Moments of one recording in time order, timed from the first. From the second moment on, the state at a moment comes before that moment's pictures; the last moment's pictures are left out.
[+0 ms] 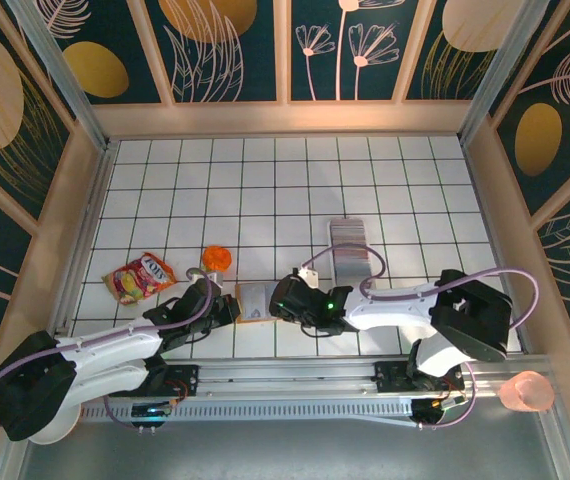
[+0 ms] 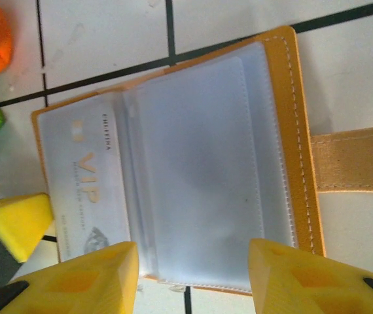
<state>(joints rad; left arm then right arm) -0.80 1.01 0.17 0.02 0.02 -0.98 1.22 1.53 0.70 -0.16 0.21 1.26</state>
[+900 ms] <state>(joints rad) -0.80 1.01 0.17 0.02 0.02 -0.99 1.22 1.65 0.77 -0.01 0.14 1.25</state>
